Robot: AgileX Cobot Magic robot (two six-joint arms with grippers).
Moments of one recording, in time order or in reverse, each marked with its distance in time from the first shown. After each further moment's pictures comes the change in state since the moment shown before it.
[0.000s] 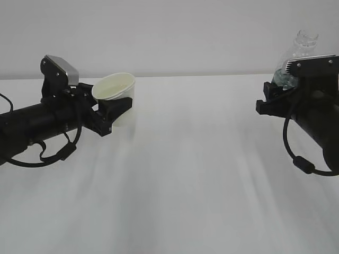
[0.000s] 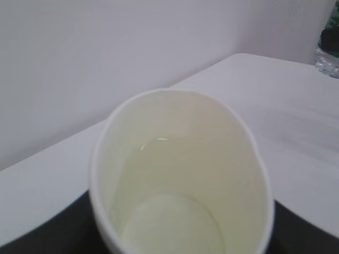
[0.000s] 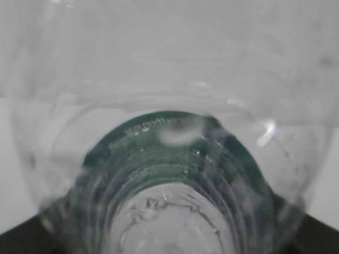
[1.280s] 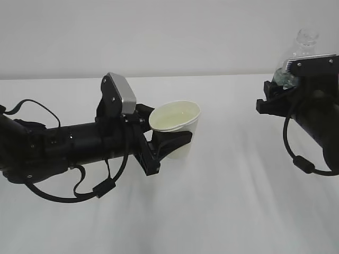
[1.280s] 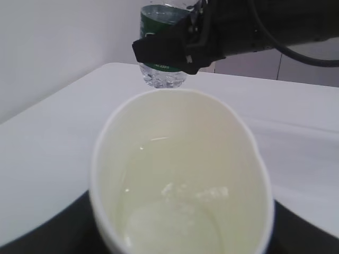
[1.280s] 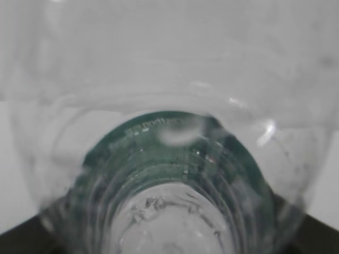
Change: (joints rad) left arm -0.267 -0.001 0.000 0.075 -0.004 -0.026; right arm 0.000 0.000 0.000 0.000 -0.008 0.000
